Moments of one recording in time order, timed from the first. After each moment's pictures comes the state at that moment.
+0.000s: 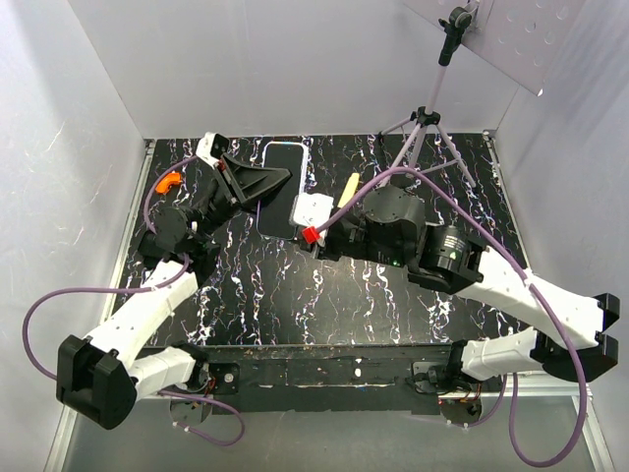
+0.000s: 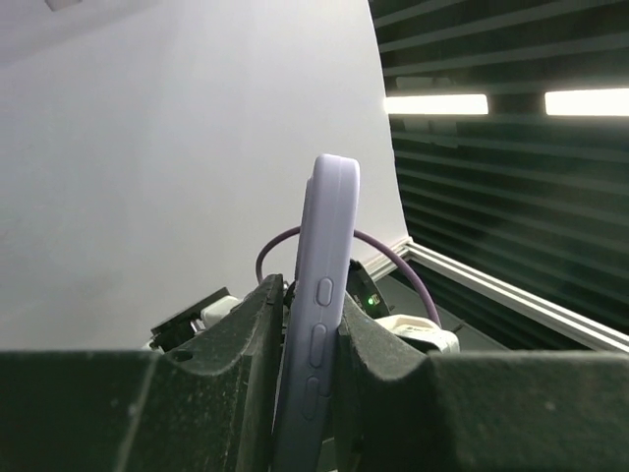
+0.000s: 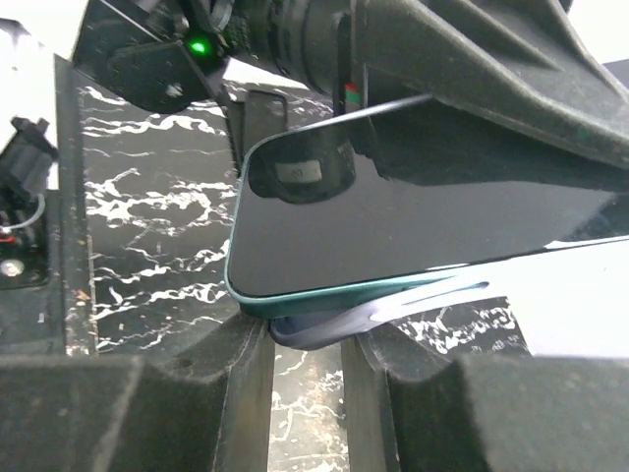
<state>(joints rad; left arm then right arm) -0.45 1.10 0.84 0.99 0.59 -1.86 1.21 1.26 1.55 -0.49 -0.04 -0.42</state>
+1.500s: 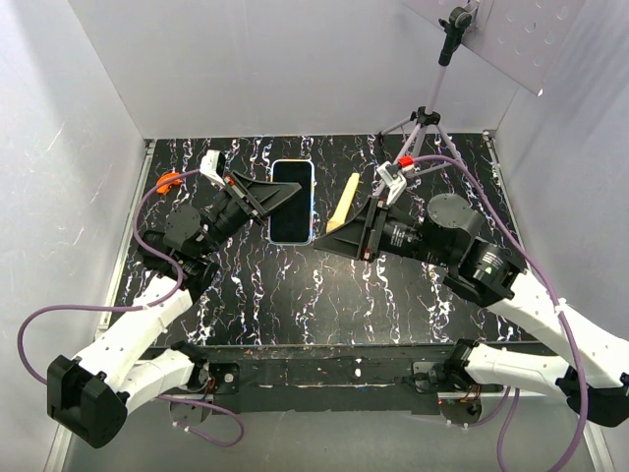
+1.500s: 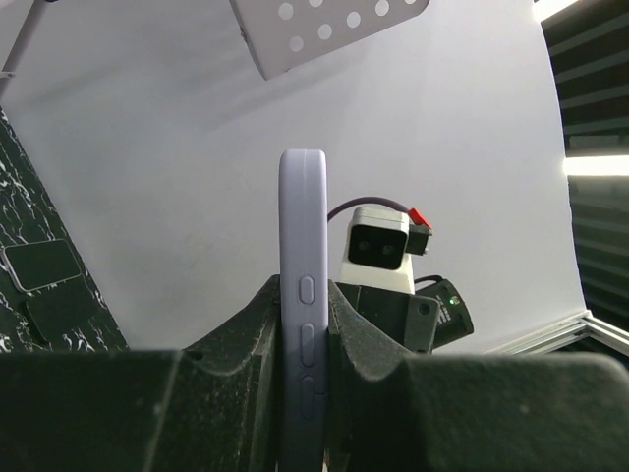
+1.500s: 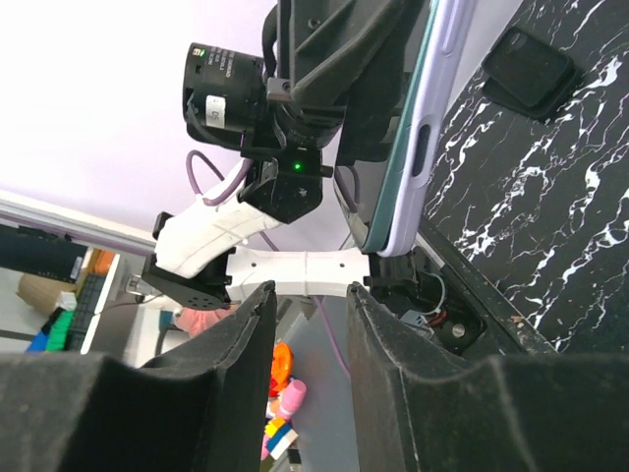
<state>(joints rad) -0.50 0.98 0.78 0.57 0.40 -1.45 0.97 0.96 1.18 -0.25 -0.29 0.98</state>
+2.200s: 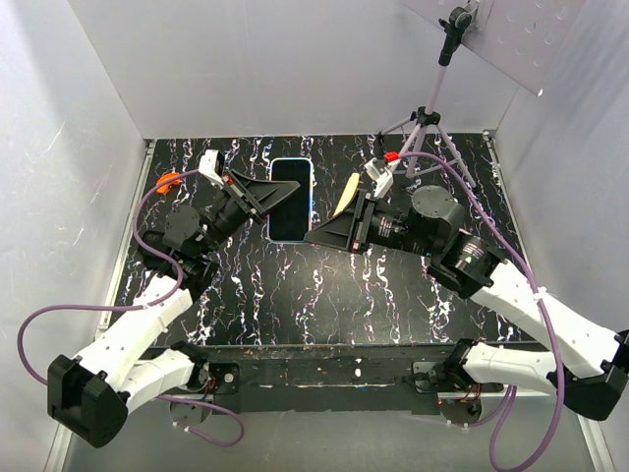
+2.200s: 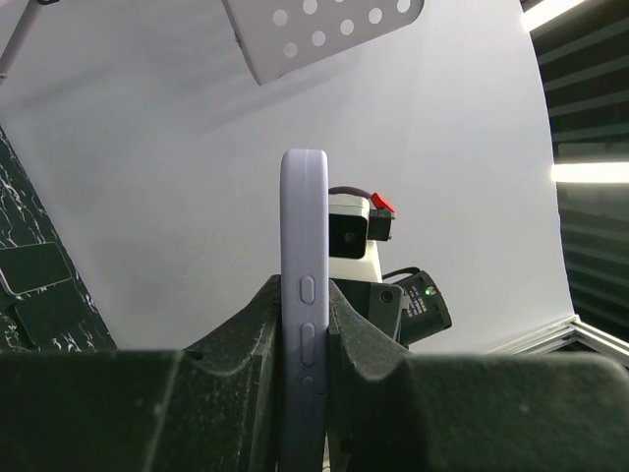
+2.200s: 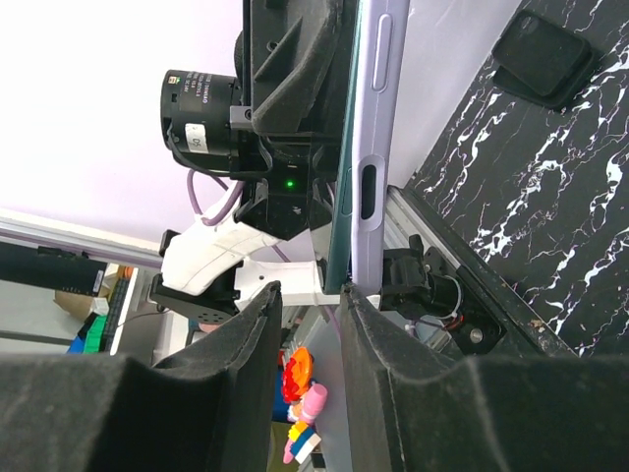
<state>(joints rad) -0.49 0.98 0.78 0.59 0.39 -1.47 0.91 1.05 1.16 -0.16 -0.36 1.07</state>
